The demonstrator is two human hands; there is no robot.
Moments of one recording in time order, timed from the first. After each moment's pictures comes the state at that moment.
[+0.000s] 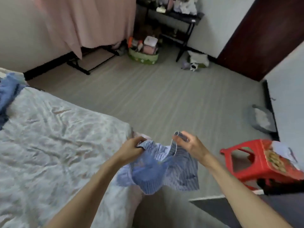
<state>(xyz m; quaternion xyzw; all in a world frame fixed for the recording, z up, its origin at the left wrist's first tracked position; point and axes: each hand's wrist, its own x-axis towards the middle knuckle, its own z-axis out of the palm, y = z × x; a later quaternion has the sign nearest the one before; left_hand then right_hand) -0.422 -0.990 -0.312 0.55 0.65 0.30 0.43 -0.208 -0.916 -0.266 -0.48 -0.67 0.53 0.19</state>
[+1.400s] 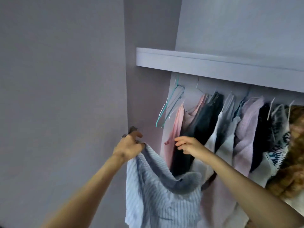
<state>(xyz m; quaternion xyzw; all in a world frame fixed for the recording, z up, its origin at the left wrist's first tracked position) 0.319 -1.029 -0.136 0.89 0.17 0.04 0.41 0.417 -1.254 -0.148 -0.86 -0.16 0.16 0.45</state>
